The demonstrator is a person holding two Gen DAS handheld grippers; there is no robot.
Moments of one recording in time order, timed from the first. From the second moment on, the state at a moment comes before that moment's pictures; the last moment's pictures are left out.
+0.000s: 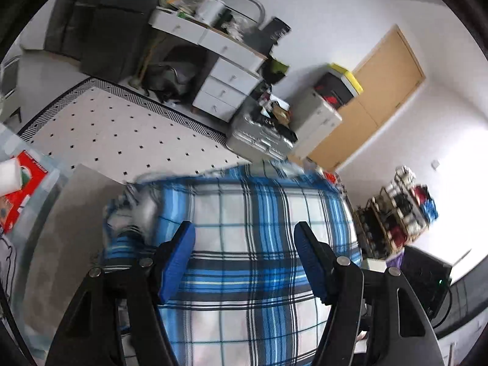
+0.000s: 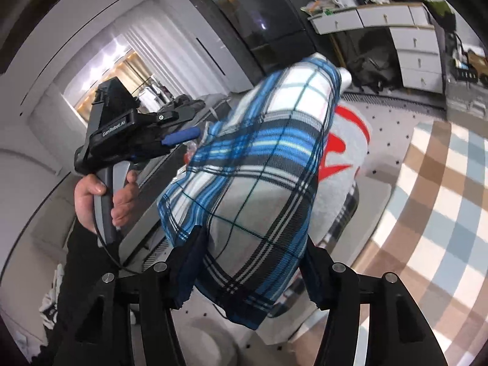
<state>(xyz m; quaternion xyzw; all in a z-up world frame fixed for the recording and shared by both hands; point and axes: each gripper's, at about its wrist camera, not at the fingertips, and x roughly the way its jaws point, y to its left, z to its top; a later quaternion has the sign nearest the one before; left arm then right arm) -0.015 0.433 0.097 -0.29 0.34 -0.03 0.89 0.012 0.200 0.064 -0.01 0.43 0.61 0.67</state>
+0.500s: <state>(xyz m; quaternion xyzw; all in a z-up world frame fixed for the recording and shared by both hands) -0.095 0.420 0.117 -0.28 0.29 0.04 0.91 -0.030 0.138 0.110 -0.03 0.32 0.58 0.74</state>
